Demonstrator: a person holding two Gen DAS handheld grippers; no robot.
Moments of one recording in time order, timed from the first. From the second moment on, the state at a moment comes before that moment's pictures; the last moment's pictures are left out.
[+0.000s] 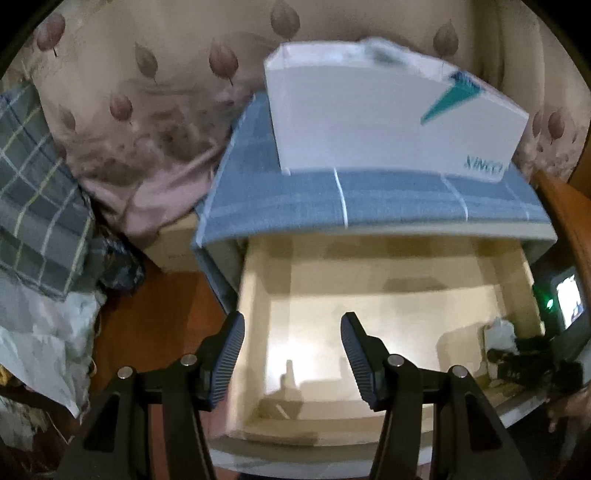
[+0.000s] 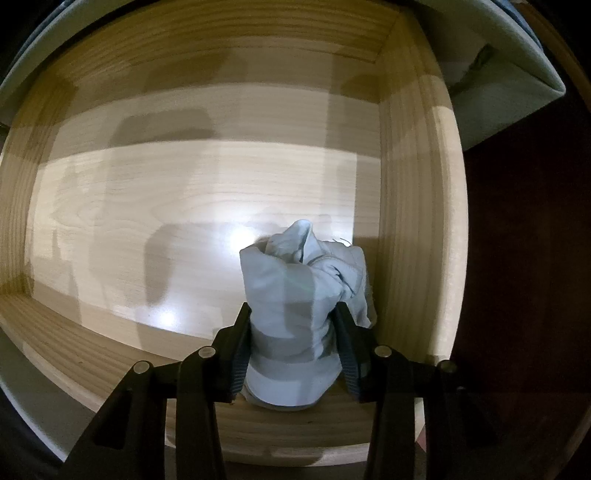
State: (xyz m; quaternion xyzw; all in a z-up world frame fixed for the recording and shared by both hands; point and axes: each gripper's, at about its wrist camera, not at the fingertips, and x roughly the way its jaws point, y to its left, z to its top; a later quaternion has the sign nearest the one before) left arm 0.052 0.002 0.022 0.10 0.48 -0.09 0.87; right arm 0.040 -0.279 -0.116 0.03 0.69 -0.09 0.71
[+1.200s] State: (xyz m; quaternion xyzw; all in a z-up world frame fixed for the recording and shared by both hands) left arm 0.048 0.021 -0.001 0.06 0.46 -0.03 0.89; right arm 0.022 -0.287 0.015 0.10 0.52 -0.08 0.84
